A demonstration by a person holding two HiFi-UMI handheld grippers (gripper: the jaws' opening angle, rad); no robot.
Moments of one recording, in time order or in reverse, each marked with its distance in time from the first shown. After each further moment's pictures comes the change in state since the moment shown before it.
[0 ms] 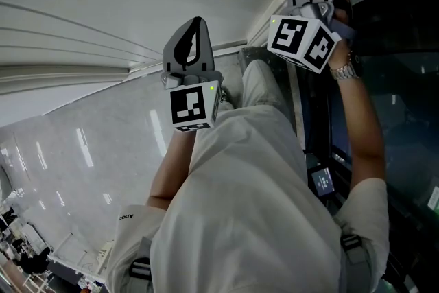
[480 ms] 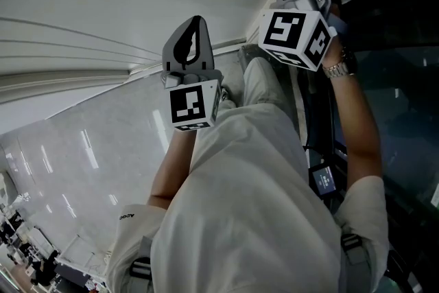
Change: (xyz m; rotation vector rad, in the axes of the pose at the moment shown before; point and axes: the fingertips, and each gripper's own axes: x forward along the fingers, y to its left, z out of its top) left arm 0.010 -0.012 -0.001 0.011 0.012 -0.024; right arm 0.003 -0.004 0.002 0.202 0.004 0.034
